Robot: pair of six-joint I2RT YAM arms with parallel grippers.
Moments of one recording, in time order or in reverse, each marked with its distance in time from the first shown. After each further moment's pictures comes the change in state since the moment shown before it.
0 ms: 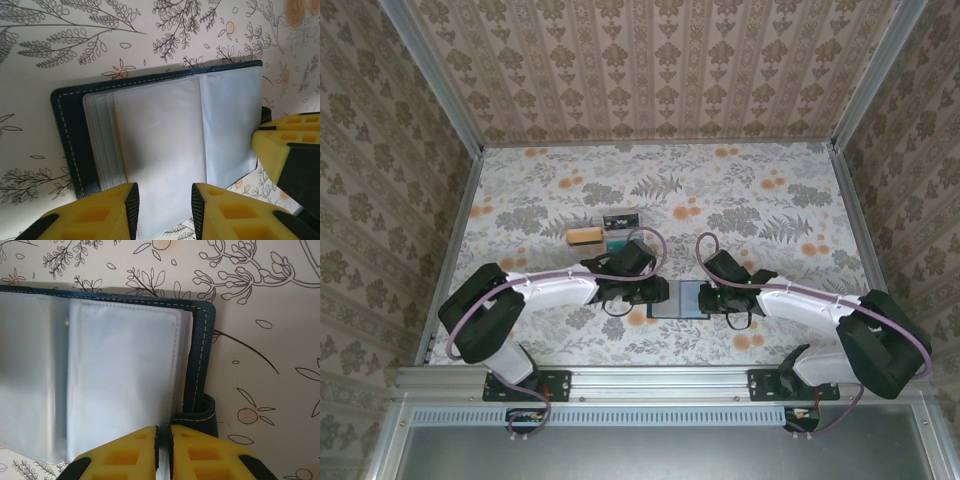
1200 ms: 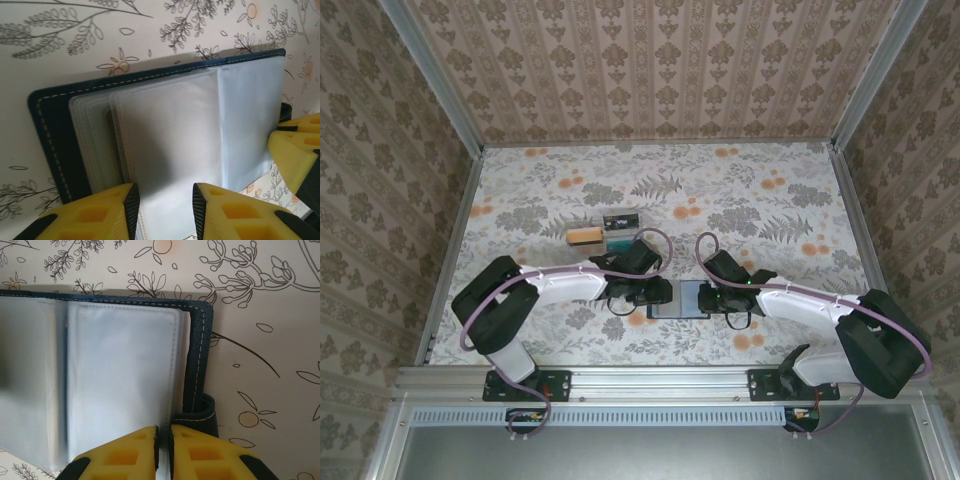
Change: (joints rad) left arm -0.005 0.082 0.049 -0.026 0.029 0.002; right arm 0.003 0.005 0.000 0.010 0.005 0.004
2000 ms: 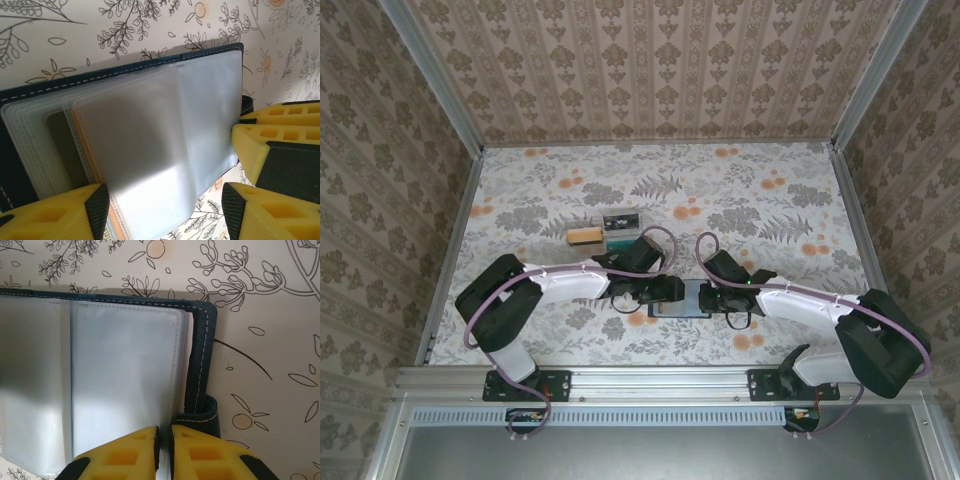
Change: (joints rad) left arm -0.001 0.019 0.015 0.068 0.080 0.017; right arm 0.000 0.002 0.000 0.000 0.014 0.000
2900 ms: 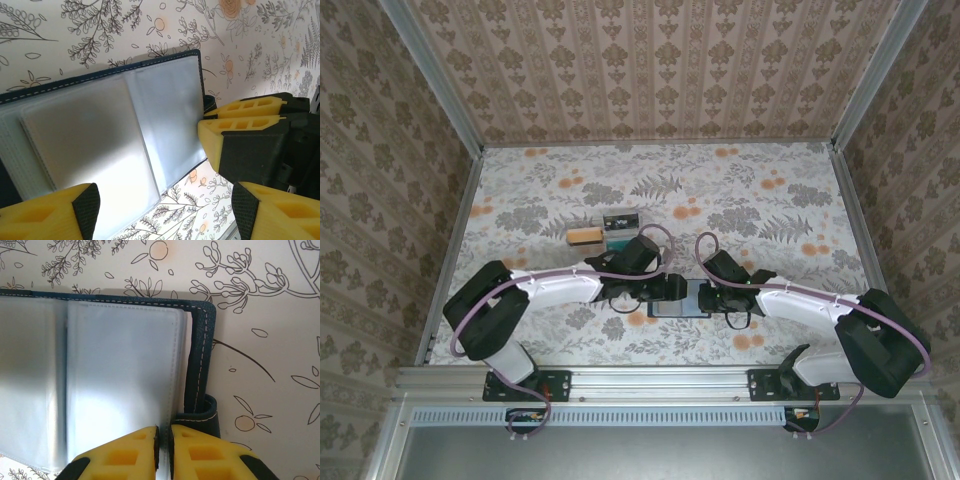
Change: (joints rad) left arm -0.006 -0.077 -0.032 0.032 -0.007 0.008; right arm 0.002 0.002 0.000 0.005 0.000 0.000
